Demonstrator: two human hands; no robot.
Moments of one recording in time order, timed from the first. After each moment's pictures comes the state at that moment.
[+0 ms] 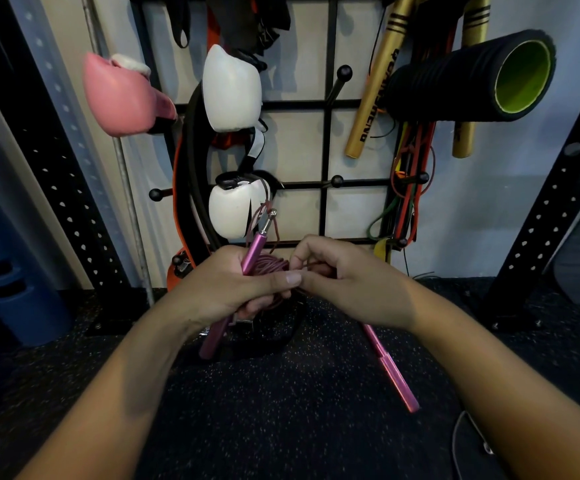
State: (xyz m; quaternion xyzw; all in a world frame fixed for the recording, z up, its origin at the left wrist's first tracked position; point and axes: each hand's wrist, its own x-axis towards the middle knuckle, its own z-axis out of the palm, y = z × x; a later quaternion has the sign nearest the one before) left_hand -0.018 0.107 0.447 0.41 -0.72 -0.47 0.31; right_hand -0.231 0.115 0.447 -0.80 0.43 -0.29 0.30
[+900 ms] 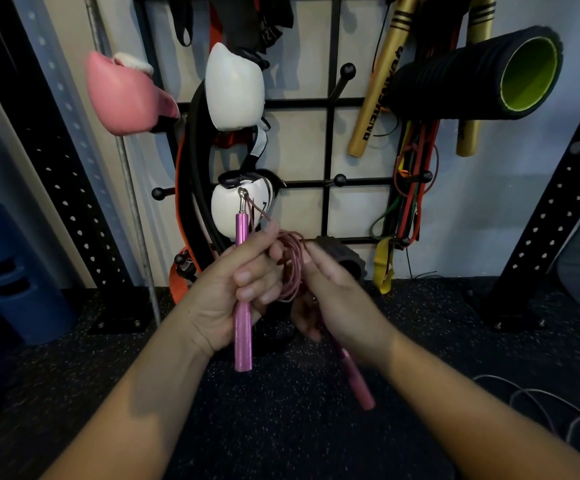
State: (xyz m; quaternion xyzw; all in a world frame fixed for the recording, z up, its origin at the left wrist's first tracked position) left_hand -0.034 0.107 0.436 0.19 -0.44 -0.74 0.48; right_hand -0.194 0.124 0.406 -0.60 0.37 -0.48 0.52
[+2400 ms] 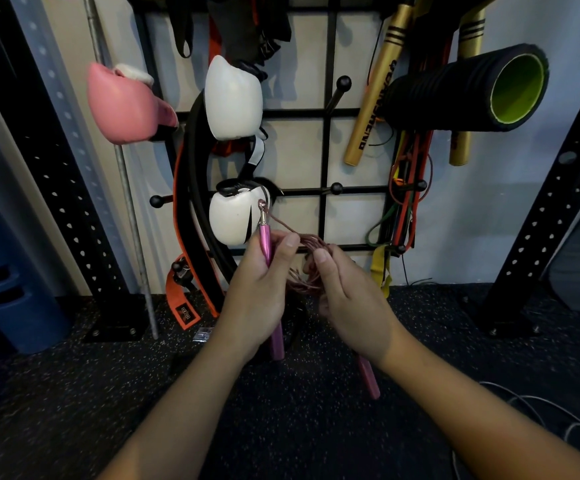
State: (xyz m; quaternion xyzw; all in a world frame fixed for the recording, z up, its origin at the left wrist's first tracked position) left_hand -0.066 0.110 0.426 0.44 -0.61 -0.38 0.54; right_hand -0.208 0.118 0.413 -0.72 0.47 -0.47 0.20
